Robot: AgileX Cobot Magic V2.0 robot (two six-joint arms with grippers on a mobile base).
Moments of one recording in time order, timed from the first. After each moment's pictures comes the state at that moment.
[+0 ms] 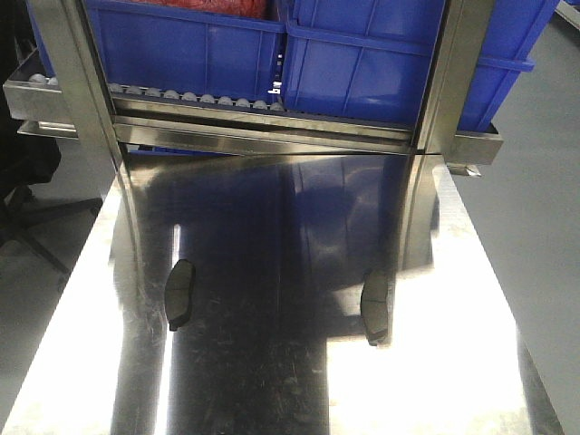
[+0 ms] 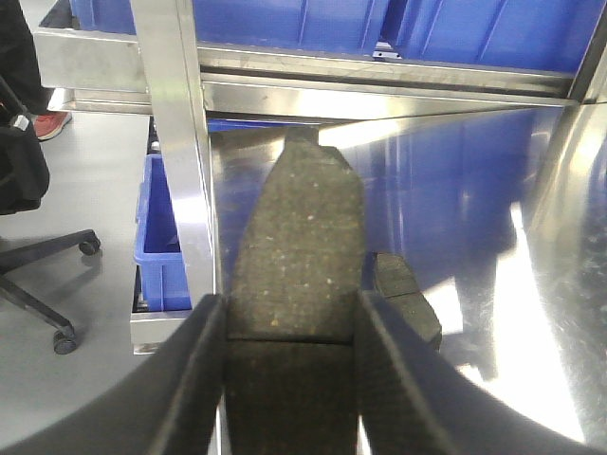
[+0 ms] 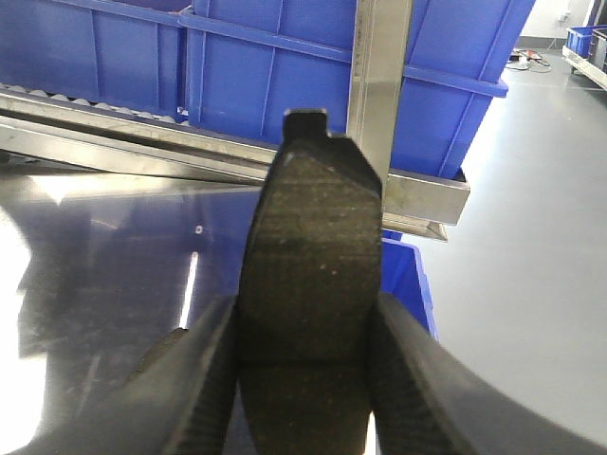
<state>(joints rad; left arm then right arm) -0.14 0.36 -0.39 -0.03 0.45 -0.04 0.10 0.31 -0.40 0.01 0.39 -0.07</state>
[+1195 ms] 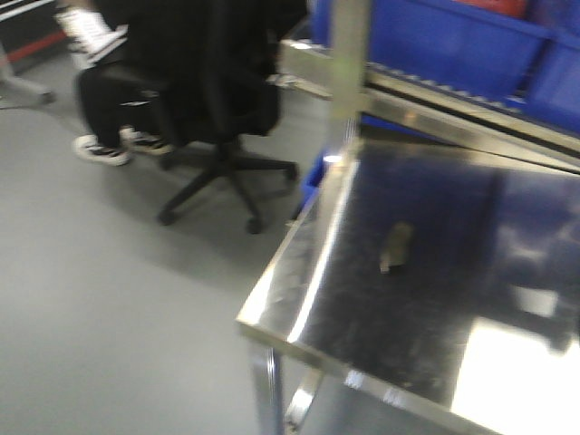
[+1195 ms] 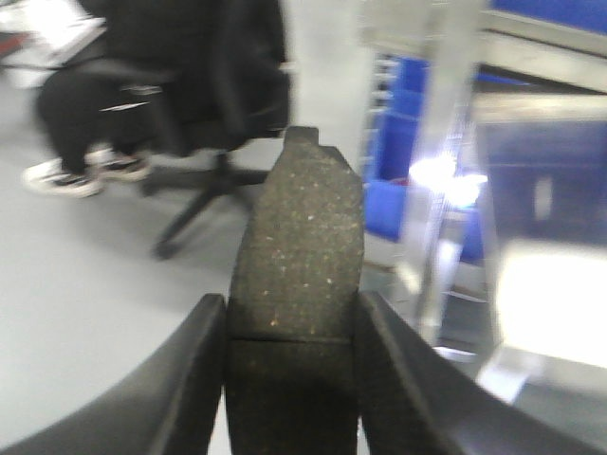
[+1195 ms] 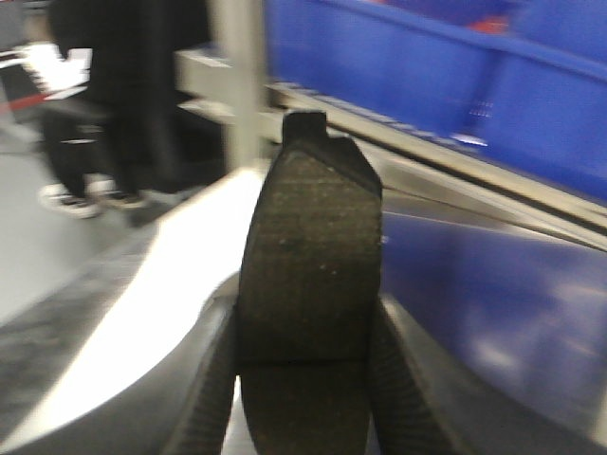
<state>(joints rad) -0.14 0.36 -0.39 -0.03 0.45 -0.04 0.10 0.31 -0.40 0.01 0.39 -0.07</state>
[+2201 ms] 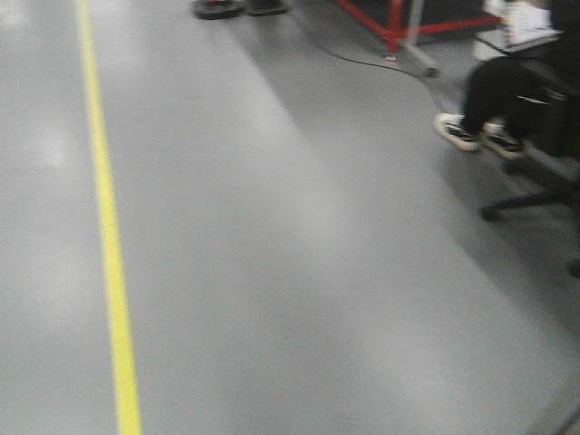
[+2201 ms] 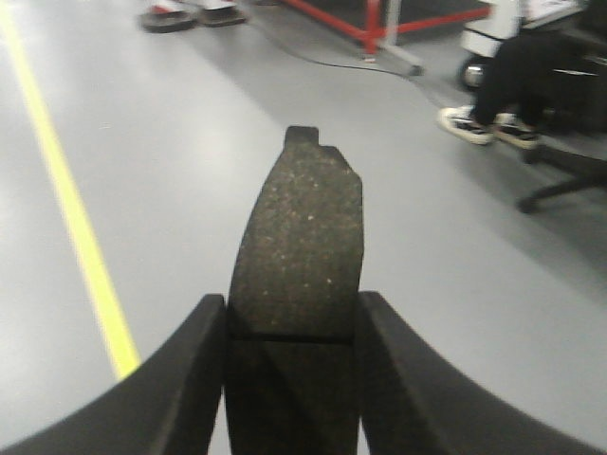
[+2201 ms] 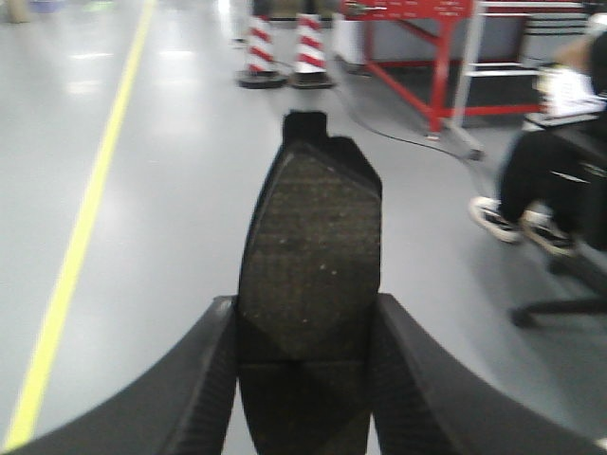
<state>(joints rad) -0.14 0.36 -0.39 -0.03 0.45 -0.04 0.10 0.31 -0.40 0.01 0.39 -0.07</state>
